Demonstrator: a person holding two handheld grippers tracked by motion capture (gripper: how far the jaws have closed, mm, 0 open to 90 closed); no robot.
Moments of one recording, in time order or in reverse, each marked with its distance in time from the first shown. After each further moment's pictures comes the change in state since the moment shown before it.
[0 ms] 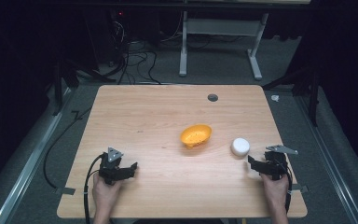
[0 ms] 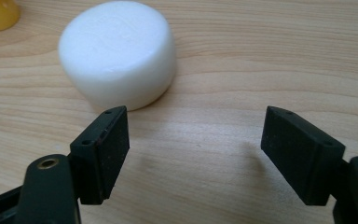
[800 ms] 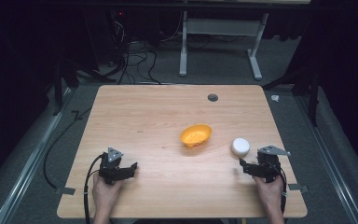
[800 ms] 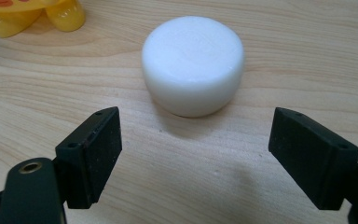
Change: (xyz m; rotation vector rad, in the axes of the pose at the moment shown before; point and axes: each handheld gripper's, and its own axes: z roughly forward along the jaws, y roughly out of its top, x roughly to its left) left arm 0.000 0.000 0.000 0.000 0.000 -0.002; right arm 0.029 0.005 -0.009 -0.018 0.066 -0.083
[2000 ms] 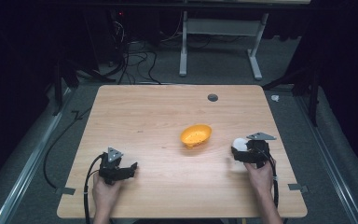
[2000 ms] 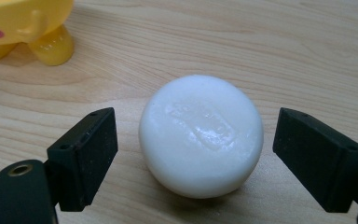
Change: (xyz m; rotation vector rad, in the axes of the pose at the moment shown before) left arm 0.000 0.000 0.000 -0.001 -0.001 -0.001; right arm 0.008 0.038 0.034 0.024 -0.034 -0.041
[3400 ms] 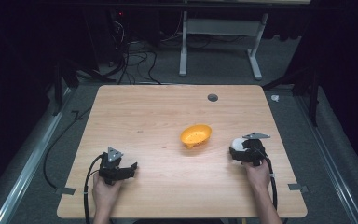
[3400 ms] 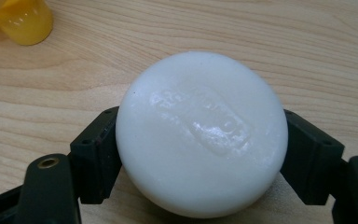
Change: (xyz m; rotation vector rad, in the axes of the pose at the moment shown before) left arm 0.000 0.000 0.000 0.000 0.001 0.000; right arm -0.002 -0.005 0.025 0.062 0.019 0.001
